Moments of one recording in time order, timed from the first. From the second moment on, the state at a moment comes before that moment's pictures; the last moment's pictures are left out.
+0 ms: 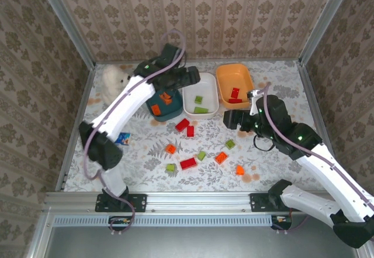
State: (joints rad) left arm -0.65 1.75 1.84 -0.92 -0.02 -0.71; right arm 0.58 0.93 1.09 -0.78 0.05 0.53
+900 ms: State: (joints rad) left arm -0.57 0.61 0.79 -1.00 -0.04 -0.71; right arm 1.10 1.76 1.30 -0.87 0.02 0.50
